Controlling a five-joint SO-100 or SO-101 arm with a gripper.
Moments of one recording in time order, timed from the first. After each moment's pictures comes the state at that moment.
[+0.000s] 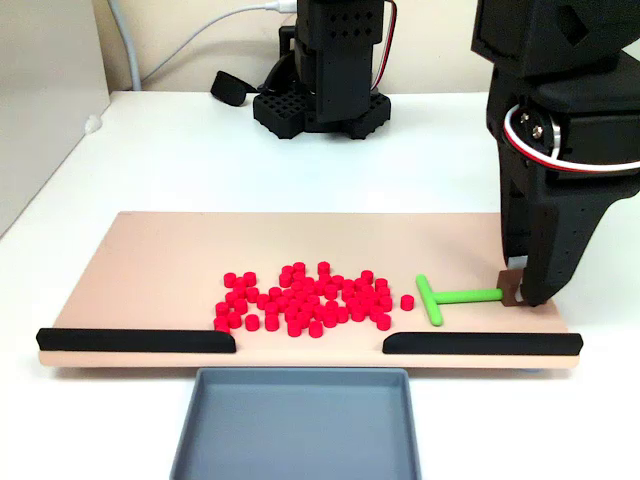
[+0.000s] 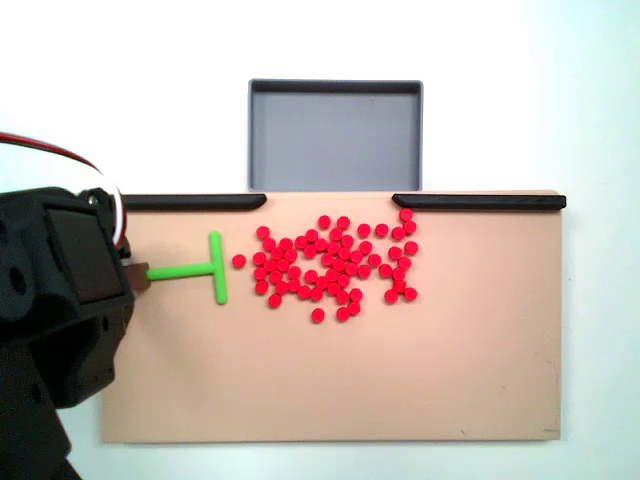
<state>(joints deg) -18.9 42.5 35.2 98.3 15.5</state>
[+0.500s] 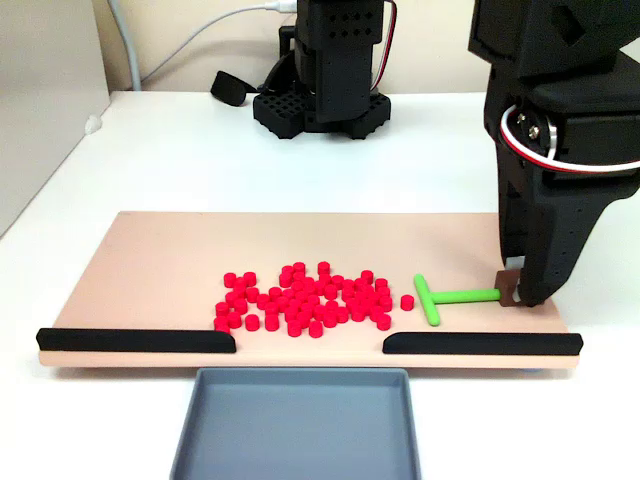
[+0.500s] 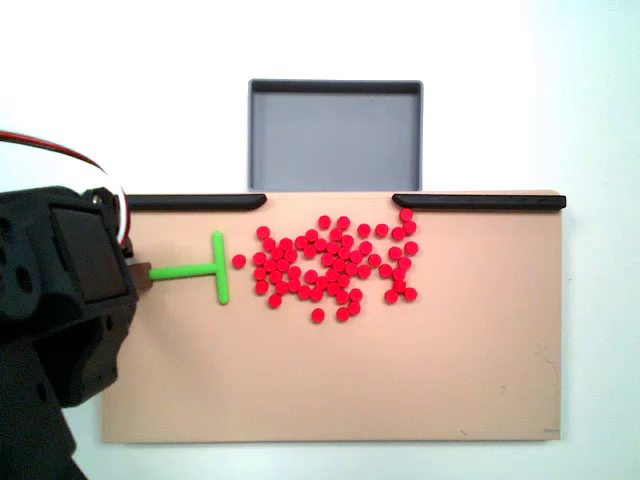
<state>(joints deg) -18.1 42.5 35.2 98.3 15.5</state>
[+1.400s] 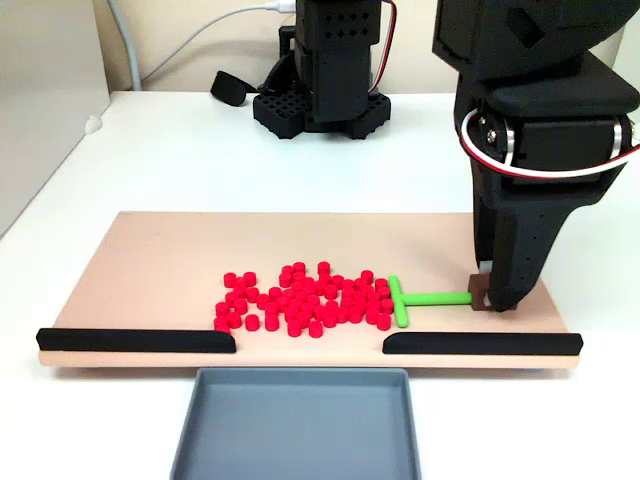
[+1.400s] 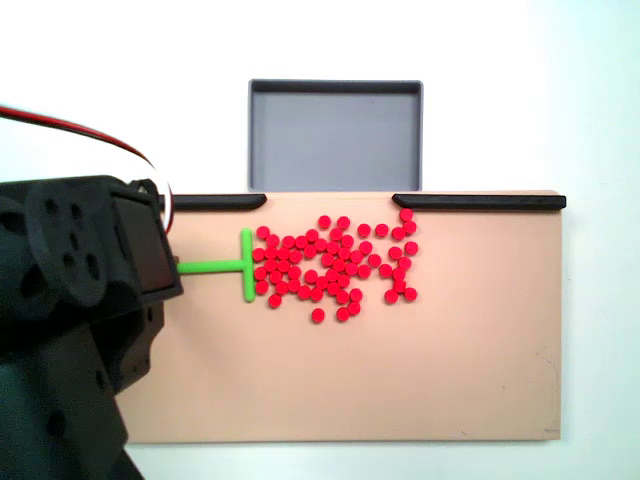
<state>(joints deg) -15.3 42.5 35.2 98.6 15.5</state>
